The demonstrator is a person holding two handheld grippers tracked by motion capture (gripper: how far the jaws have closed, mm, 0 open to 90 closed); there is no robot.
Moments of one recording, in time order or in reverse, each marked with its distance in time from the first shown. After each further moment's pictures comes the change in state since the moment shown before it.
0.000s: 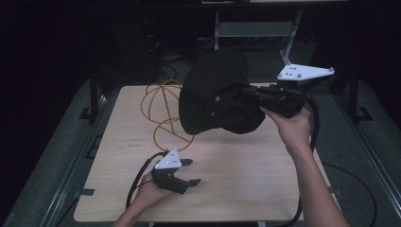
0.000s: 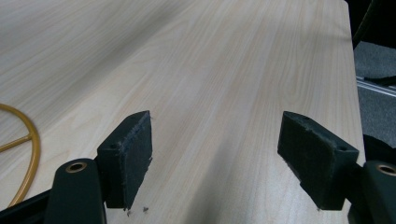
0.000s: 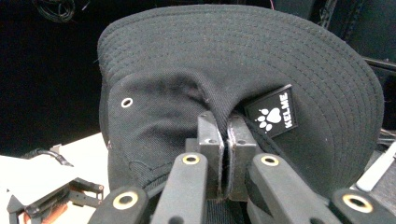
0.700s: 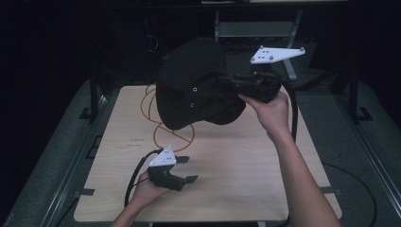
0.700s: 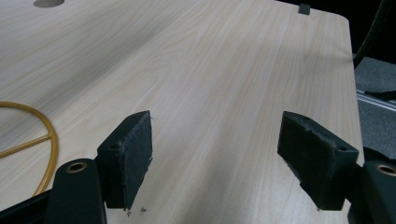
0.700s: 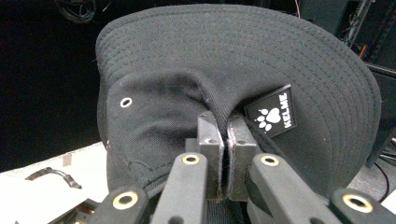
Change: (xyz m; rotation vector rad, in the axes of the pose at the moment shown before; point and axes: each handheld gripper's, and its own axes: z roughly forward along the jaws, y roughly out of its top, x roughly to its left) left arm 0.006 -0.001 -0.008 -0.034 0.008 -0.014; right arm 0.011 0.037 0.045 0.017 0.075 -0.038
